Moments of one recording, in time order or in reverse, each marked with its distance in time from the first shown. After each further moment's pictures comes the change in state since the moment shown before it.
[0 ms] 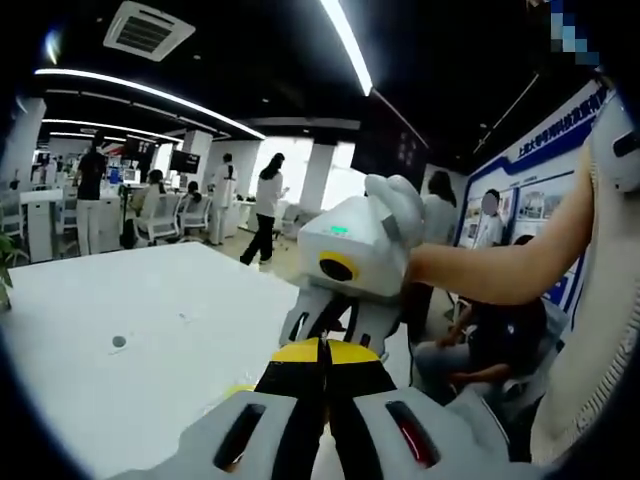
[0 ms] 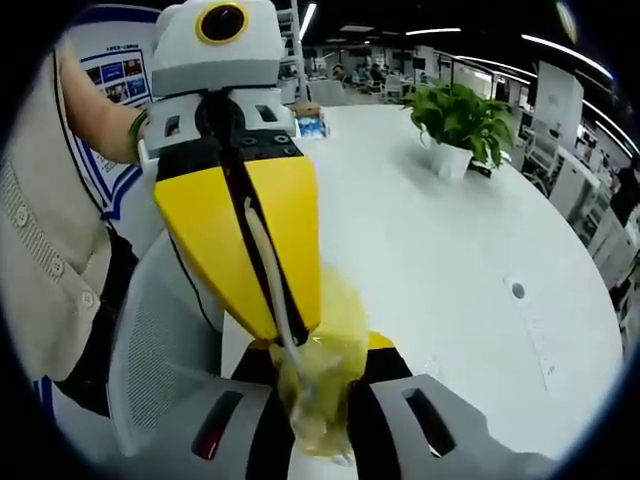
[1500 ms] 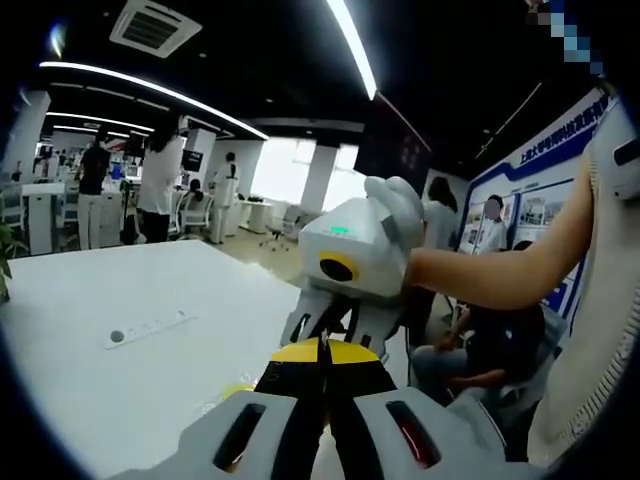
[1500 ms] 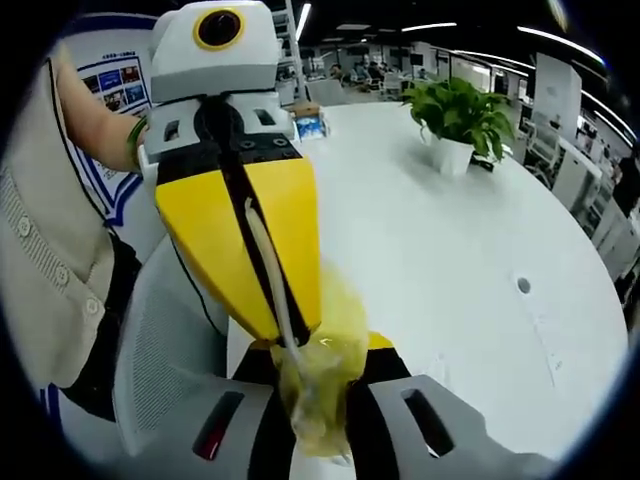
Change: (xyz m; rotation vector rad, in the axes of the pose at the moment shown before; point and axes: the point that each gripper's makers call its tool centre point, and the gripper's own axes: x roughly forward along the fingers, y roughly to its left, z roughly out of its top) left arm -0.001 0.002 -0.001 -0.028 -0.011 -0.003; right arm 0.003 0.002 0.000 0.027 0.001 0.018
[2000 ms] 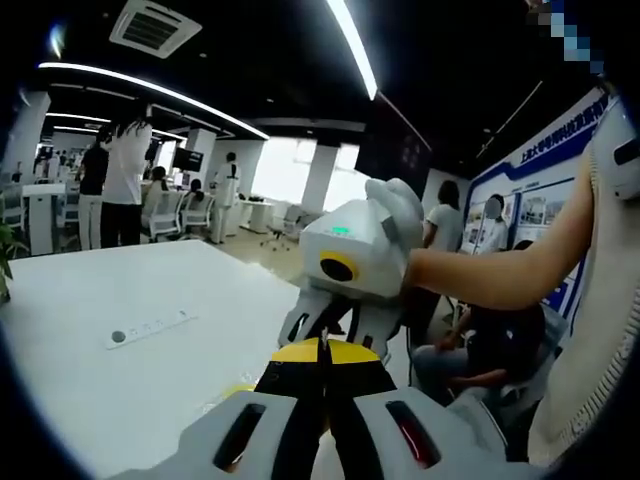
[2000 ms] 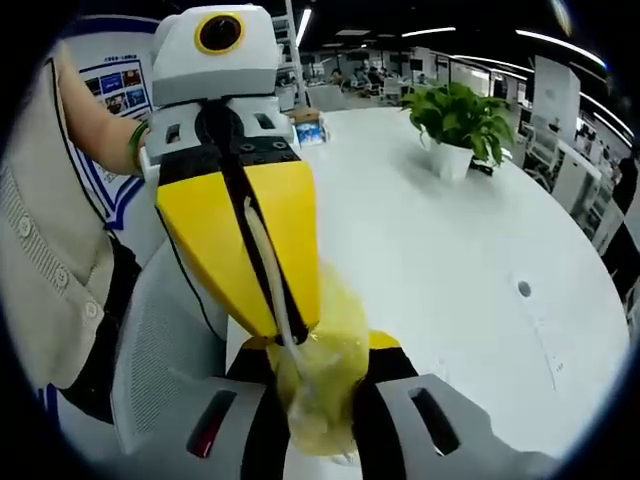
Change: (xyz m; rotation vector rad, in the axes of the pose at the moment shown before) left arm -0.001 0.002 0.000 -0.002 0.001 0.003; right arm 0.002 -0.001 0.003 0.001 -0.021 0.001
